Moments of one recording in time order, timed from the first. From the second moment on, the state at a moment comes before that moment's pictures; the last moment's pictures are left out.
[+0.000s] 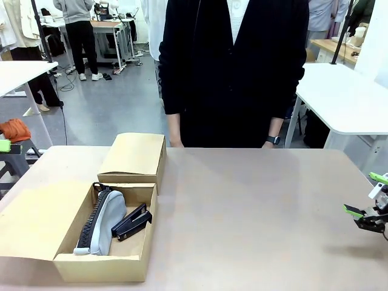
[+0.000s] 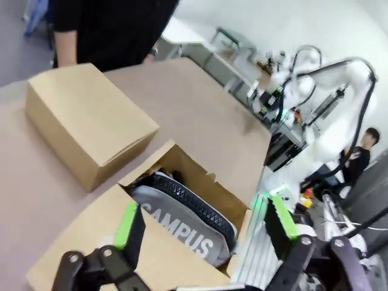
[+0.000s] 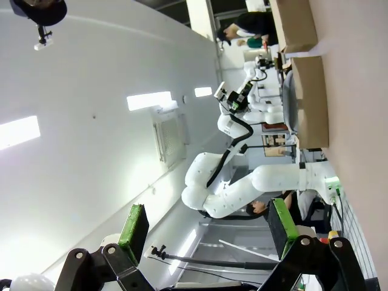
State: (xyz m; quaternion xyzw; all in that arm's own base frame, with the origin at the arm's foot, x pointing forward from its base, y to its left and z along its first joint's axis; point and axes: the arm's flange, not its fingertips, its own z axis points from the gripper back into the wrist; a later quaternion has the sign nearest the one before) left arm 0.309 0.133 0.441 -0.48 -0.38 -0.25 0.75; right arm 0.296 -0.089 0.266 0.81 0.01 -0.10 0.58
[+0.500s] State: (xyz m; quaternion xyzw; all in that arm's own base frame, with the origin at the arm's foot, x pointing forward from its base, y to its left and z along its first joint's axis) left arm 0.316 0.143 0.426 -0.44 -0.35 -0.31 0.77; right arm 0.296 -0.089 0.266 0.81 0.01 -0.10 0.58
